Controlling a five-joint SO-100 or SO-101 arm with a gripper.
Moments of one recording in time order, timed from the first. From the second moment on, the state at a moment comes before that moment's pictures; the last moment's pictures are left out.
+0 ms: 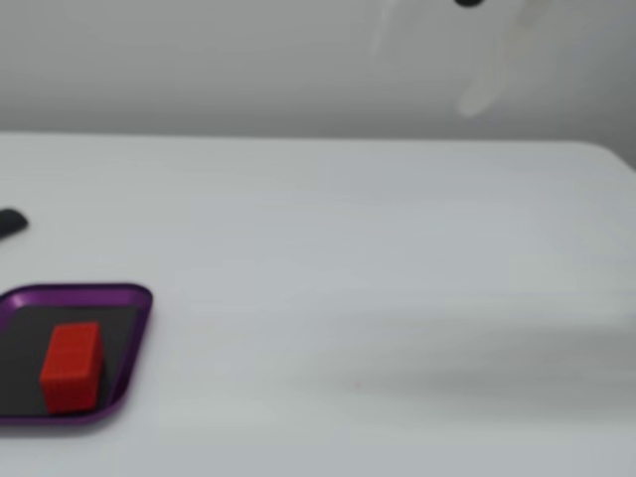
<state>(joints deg) -3.0 132.8 99.8 85.3 -7.5</state>
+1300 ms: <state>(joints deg) 4.2 191.6 175.6 69.0 -5.4</state>
